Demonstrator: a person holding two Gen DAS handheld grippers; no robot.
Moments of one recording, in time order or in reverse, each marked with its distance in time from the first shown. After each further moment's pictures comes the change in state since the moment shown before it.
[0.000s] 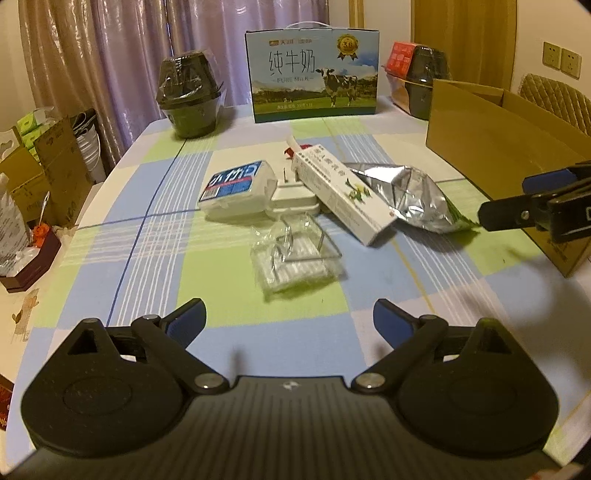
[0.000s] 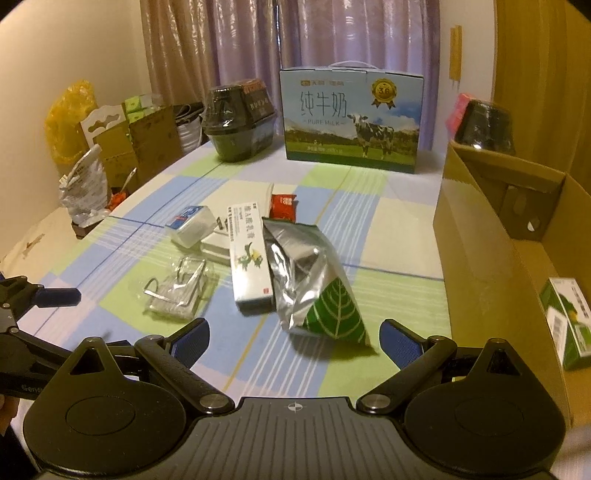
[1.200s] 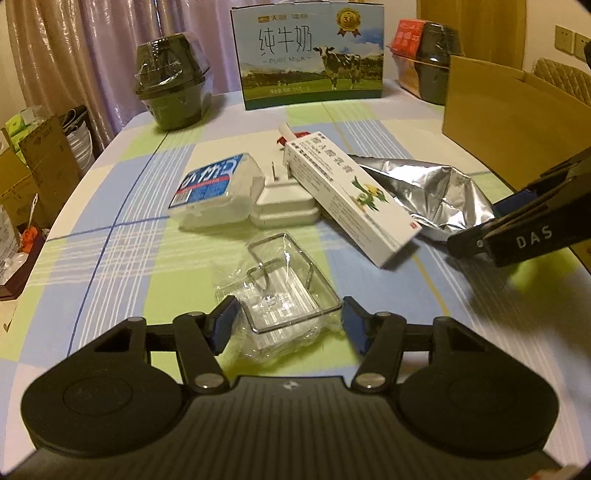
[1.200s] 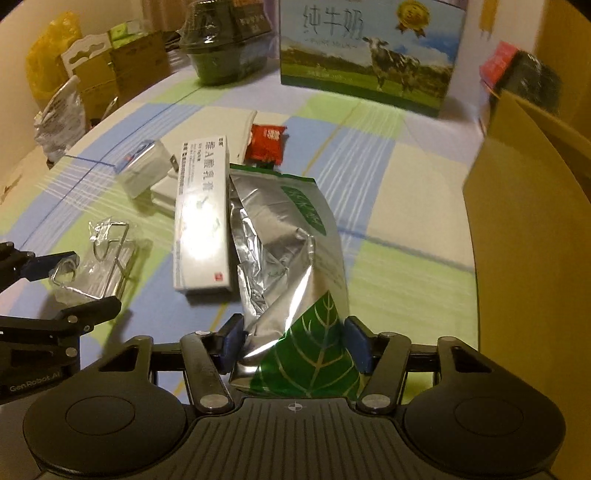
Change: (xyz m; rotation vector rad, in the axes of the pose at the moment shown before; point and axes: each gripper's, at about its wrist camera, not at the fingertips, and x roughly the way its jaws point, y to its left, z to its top) left arm 0.060 -0.008 0.016 0.022 0.048 0.003; right arm 0.092 -0.014 0.015 -0.050 0.256 -0.038
